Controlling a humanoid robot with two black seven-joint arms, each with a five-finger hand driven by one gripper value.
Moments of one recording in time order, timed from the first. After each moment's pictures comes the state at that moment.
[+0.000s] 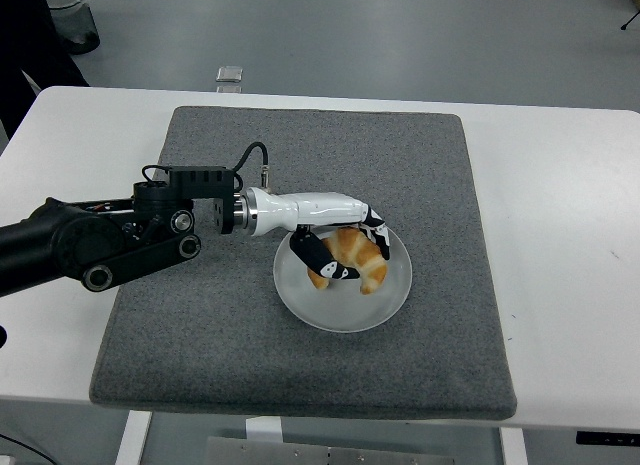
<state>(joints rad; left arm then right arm) -0.95 0.39 -0.24 -1.20 1.39 -0.15 -0.35 0.05 0.00 -0.15 0.14 0.04 -0.02 -0.06</state>
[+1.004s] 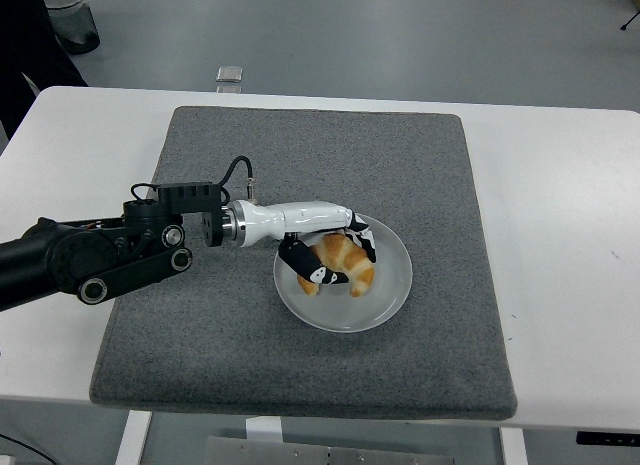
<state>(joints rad) -0.90 0.40 -0.25 -1.18 1.37 -0.12 -0.34 0.05 0.00 -0.15 0.15 0.04 -0.02 -0.06</state>
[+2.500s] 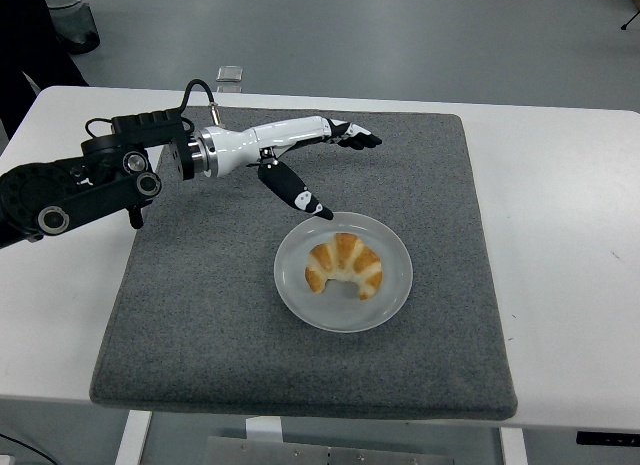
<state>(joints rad) -1.05 0.51 -0.29 -1.17 1.02 -0.17 -0.34 0.05 0.00 -0.15 0.15 0.04 -0.02 -0.06</state>
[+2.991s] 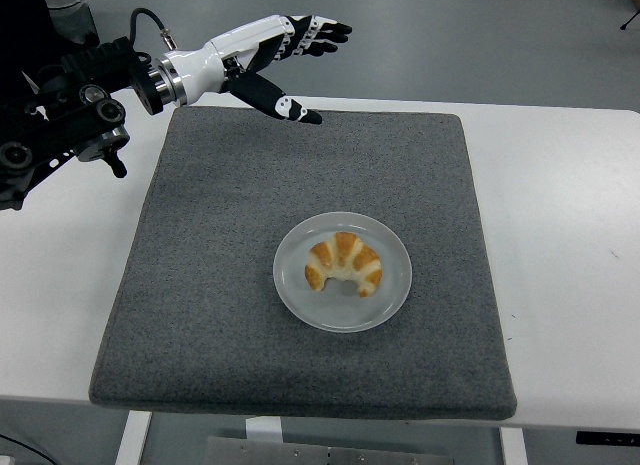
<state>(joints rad) -1.10 0.55 -0.39 -1.08 0.77 -0.17 -0.34 0.05 0.00 -0.15 0.15 0.04 -0.02 -0.06</state>
